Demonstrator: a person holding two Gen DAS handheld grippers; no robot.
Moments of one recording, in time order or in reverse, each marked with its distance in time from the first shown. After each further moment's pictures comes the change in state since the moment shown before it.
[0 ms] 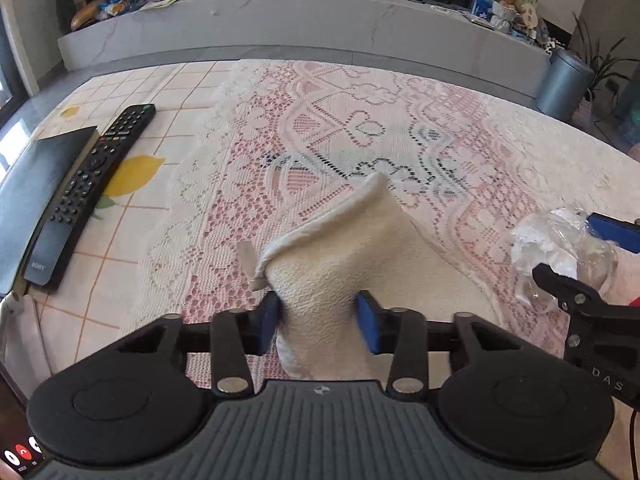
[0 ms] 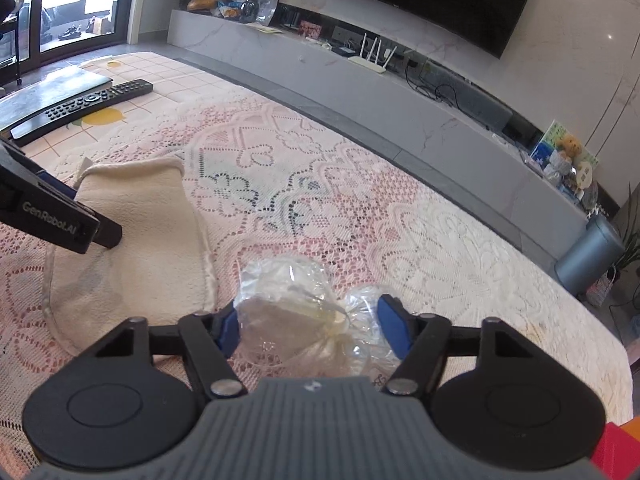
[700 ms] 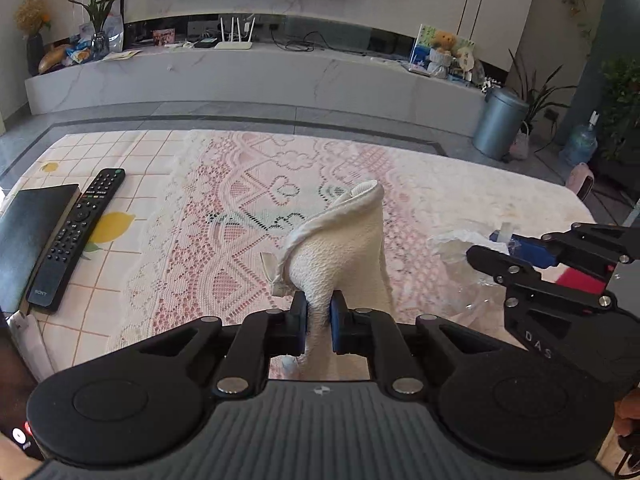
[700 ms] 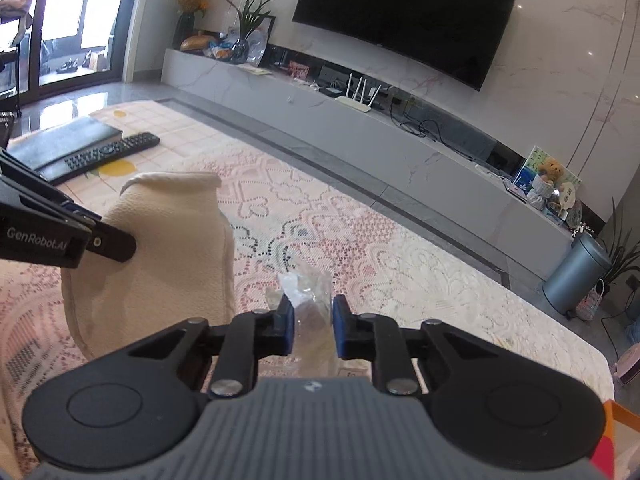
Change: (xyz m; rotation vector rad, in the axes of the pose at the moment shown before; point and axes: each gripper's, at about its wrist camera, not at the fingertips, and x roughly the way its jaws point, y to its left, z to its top) left arm -0.090 -0.030 -0.012 0.045 -0.163 -0.142; right arm -0.073 -0.008 0.006 0.057 -0.114 -0.012
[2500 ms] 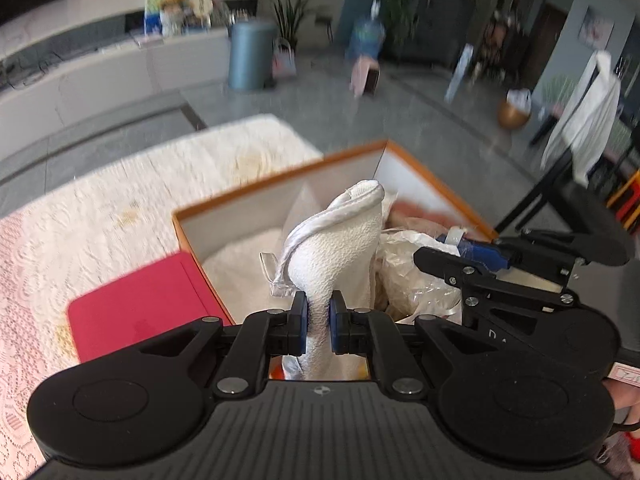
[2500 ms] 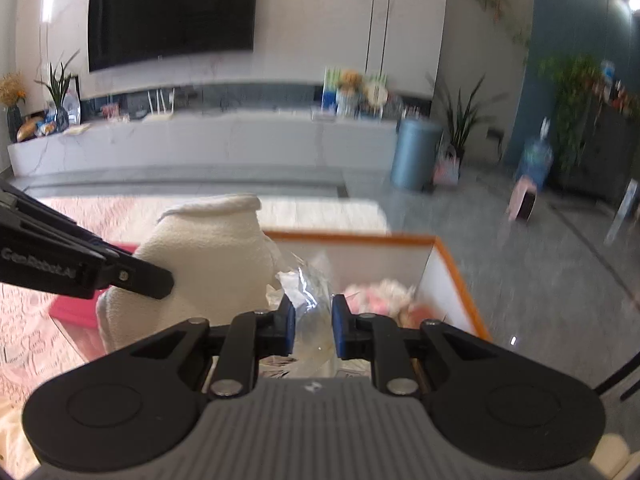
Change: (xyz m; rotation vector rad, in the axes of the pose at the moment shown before) left arm 0.031 -0.360 0.013 0.458 0.199 -0.453; right arm -0.217 -0.264 -0.160 0.482 0.106 -0.295
